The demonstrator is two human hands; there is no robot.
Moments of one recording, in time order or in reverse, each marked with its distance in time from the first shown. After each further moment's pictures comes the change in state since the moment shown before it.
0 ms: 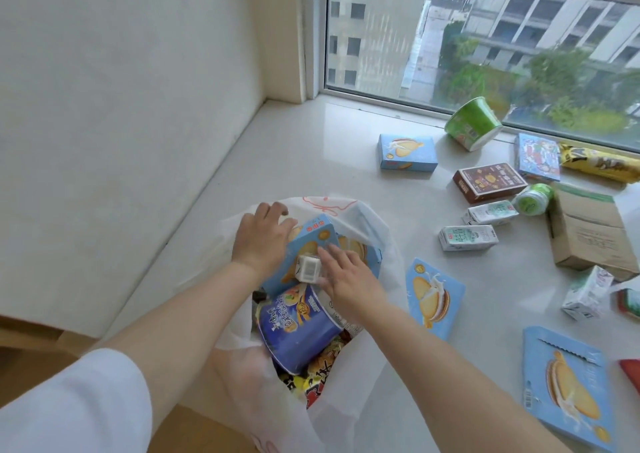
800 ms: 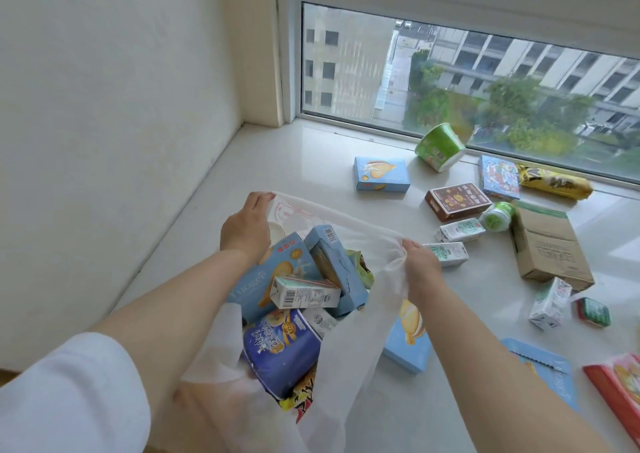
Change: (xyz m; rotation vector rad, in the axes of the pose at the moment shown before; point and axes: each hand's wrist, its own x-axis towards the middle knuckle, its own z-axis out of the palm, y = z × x) left_hand 0.055 -0.005 -0.012 -0.418 -0.051 -0.295; right_hand -0.011 0.080 -0.083 1.389 0.575 0.812
